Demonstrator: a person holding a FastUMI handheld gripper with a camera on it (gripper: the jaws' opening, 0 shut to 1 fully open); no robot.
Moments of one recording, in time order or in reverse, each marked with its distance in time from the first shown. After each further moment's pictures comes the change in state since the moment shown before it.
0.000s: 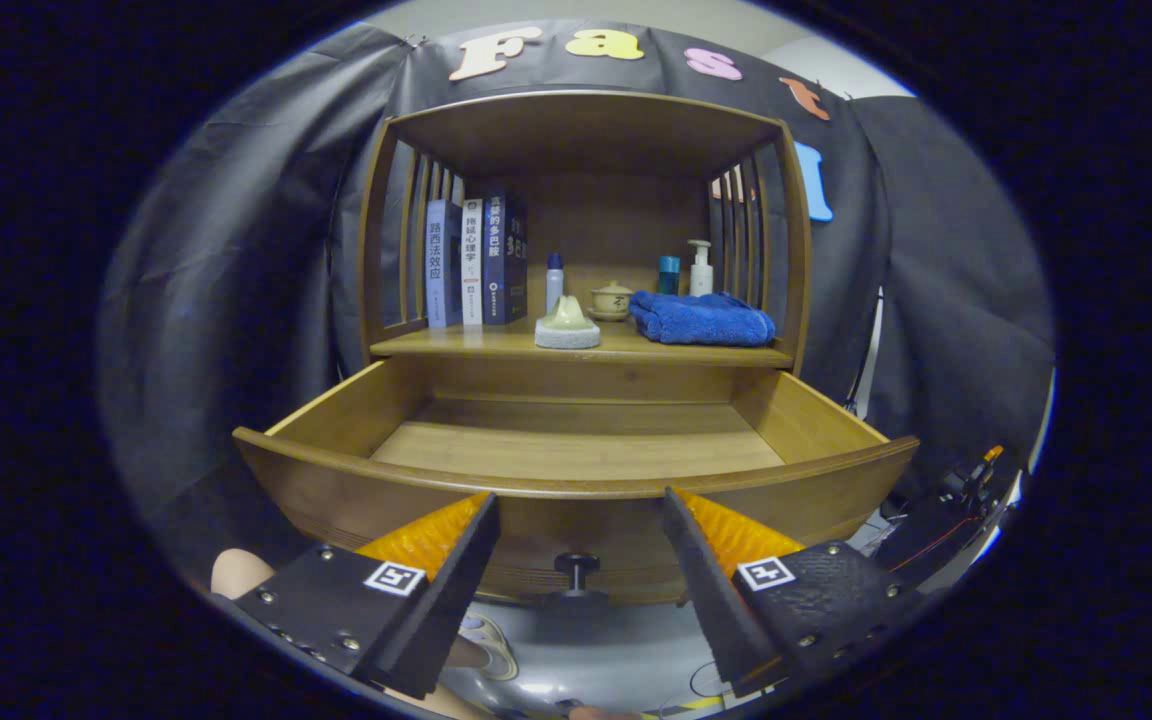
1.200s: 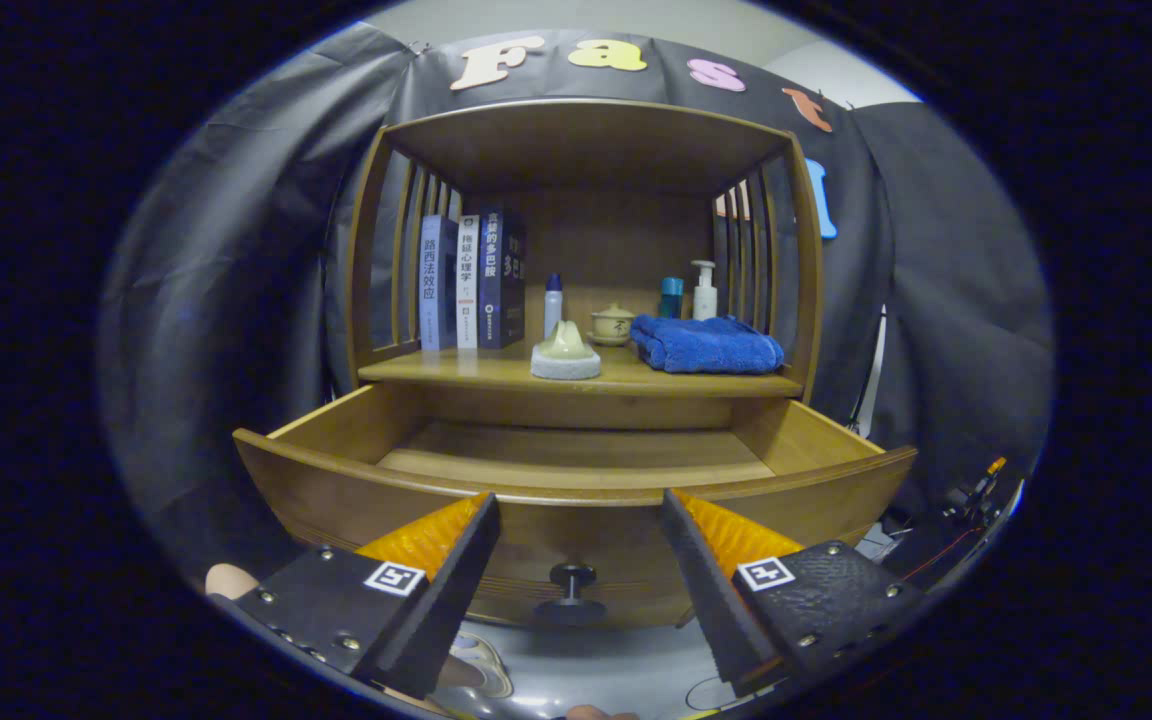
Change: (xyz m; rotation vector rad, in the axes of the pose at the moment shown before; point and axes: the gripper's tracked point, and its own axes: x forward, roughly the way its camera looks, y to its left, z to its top) arm 0.034 0.002 0.029 -0.006 -0.081 -0.005
